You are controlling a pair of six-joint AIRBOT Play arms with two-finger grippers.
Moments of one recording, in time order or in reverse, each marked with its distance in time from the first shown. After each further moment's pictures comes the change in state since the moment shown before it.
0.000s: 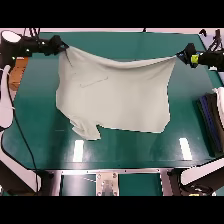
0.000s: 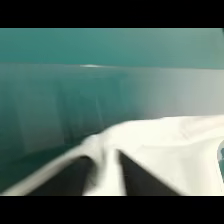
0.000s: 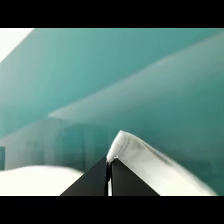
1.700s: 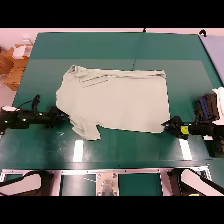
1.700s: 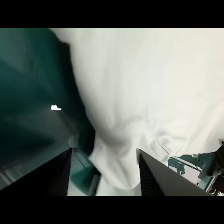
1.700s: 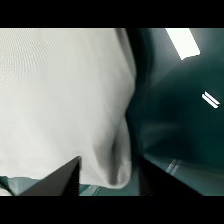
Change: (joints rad) left arm 0.221 0.539 -1.336 -0.060 -0.029 0.116; right arm -0.180 0.624 -1.249 -0.222 0.106 -0.003
